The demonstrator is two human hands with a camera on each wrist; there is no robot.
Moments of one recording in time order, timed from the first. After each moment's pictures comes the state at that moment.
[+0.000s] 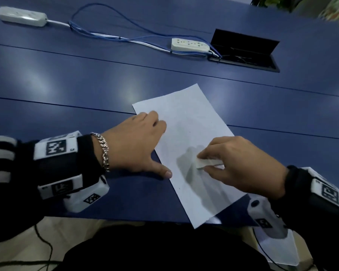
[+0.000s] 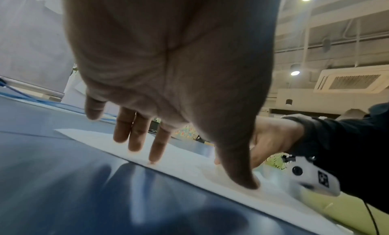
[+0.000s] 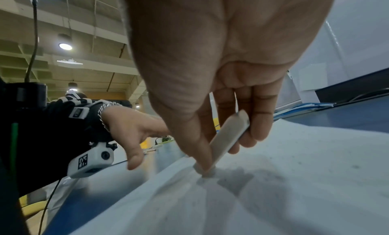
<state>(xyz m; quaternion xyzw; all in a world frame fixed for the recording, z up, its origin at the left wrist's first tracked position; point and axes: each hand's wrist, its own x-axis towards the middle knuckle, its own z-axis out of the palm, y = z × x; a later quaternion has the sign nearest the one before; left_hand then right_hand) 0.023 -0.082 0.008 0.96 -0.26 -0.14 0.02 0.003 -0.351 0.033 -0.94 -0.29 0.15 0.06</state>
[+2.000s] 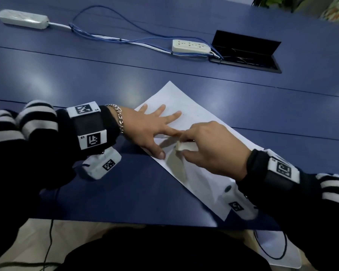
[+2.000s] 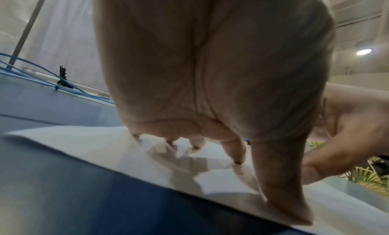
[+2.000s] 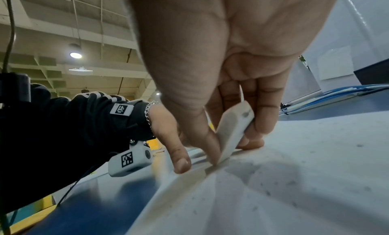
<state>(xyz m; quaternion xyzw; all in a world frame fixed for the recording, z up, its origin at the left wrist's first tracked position) 0.095 -0.084 0.000 0.88 -0.33 -0.33 0.01 0.035 -0.302 0.024 -0.95 -0.29 0.10 0.07</state>
